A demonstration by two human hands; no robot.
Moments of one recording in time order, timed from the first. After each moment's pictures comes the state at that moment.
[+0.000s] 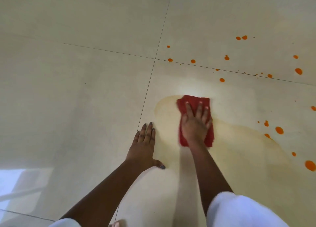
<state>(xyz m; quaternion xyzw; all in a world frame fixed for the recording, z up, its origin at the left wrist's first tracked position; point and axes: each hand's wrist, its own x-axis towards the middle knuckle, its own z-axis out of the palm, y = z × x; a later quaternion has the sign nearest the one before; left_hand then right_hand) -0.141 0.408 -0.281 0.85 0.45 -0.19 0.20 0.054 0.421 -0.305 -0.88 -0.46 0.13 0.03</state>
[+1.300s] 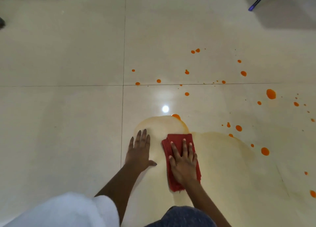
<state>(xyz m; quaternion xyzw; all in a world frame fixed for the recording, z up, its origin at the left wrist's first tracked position) -0.083 0.471 -0.260 0.89 0.36 -0.24 0.14 0.043 0.344 -0.274 -0.87 -0.42 0.26 -0.01</state>
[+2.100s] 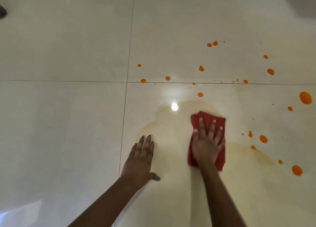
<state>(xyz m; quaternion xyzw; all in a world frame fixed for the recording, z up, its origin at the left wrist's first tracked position) -0.083 0.480 -0.279 0.91 0.33 -0.22 0.15 0.122 0.418 -0.301 -0.95 -0.29 0.10 0.08</state>
